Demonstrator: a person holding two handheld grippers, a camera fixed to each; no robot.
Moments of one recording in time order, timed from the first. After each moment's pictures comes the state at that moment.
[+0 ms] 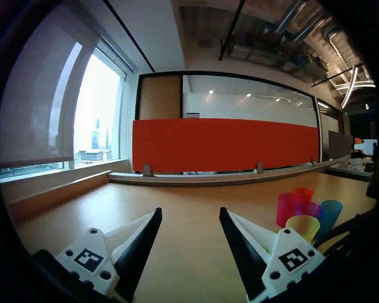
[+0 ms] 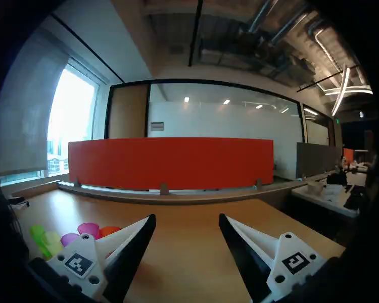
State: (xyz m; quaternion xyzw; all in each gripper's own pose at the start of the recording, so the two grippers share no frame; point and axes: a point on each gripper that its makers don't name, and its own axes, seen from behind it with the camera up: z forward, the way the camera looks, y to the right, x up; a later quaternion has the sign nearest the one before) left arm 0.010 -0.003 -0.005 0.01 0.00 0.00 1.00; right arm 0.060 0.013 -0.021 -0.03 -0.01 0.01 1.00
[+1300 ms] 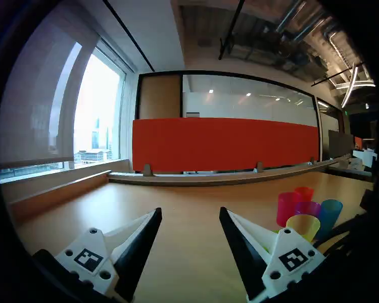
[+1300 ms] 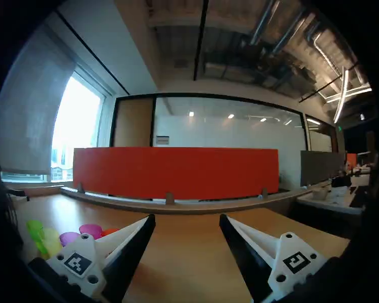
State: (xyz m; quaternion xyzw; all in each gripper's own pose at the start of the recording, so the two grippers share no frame) left arm 0.009 -0.003 -0.005 0.01 0.00 0.00 1.00; right arm 0.041 -0.007 -0.012 -0.01 0.05 0.01 1.00
